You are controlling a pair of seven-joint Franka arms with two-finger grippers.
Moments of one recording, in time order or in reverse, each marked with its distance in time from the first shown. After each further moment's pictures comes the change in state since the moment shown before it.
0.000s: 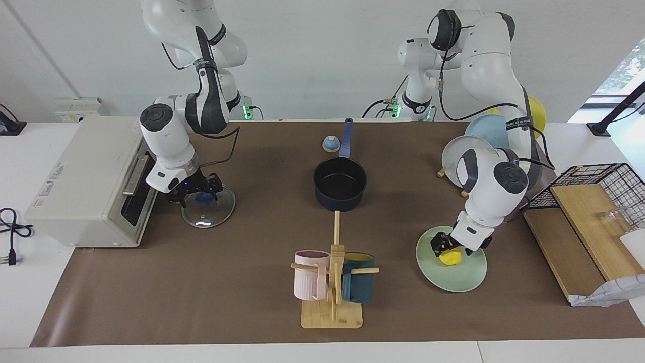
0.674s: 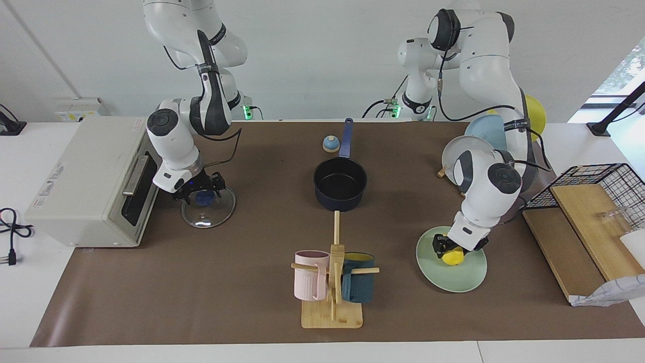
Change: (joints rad) left arm -0.004 -0.003 0.000 -0.007 0.017 0.002 -0.004; right arm -0.001 -0.008 0.000 -0.083 0.000 0.044 0.000
